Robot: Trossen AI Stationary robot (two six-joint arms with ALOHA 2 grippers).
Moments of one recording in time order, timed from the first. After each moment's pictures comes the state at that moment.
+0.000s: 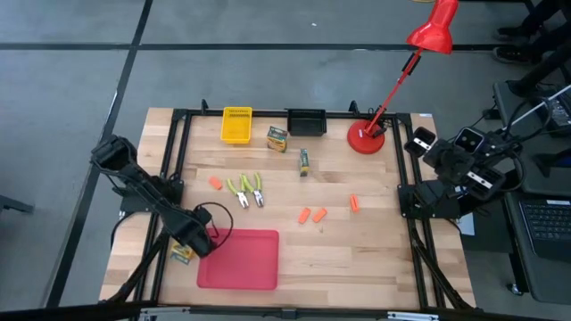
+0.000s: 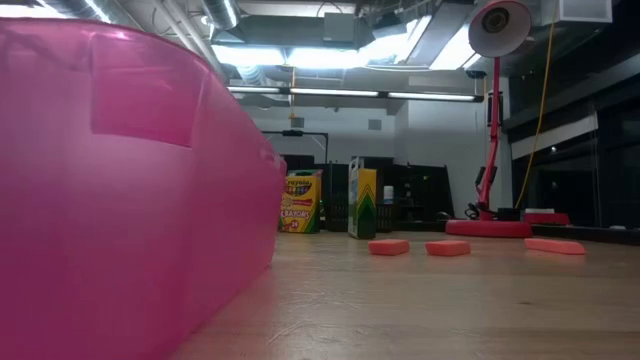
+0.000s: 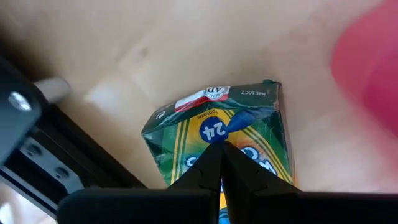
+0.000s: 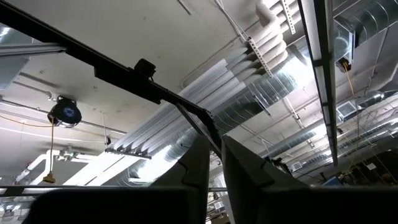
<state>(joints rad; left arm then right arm) -0.71 1.50 0.70 -0.95 0.06 -1.58 0.56 0.67 0.76 0.84 0.20 0.31</state>
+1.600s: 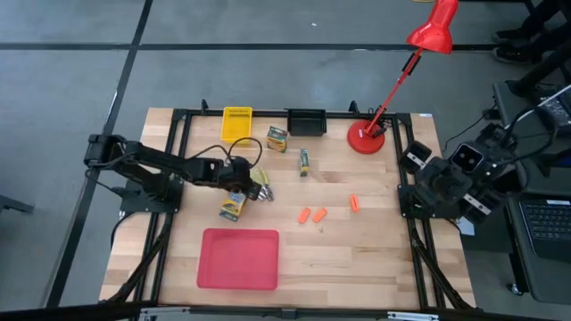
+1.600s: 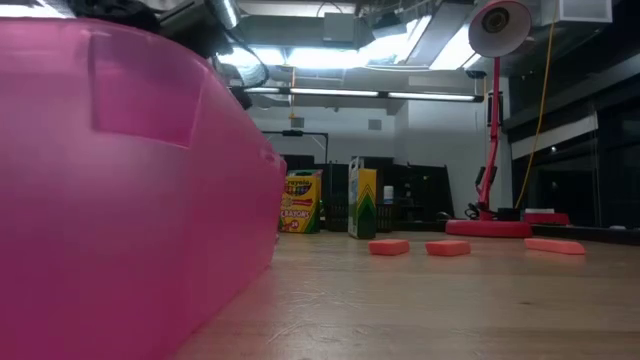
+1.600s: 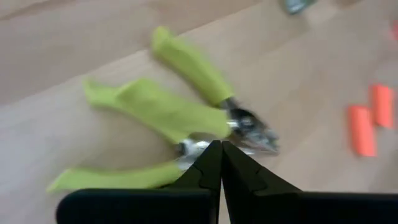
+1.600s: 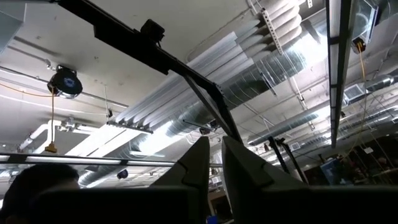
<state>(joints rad) 0.03 1.36 0.63 -0.19 -0.19 -1.02 0.72 0.91 0.98 0.78 0.25 0.16</state>
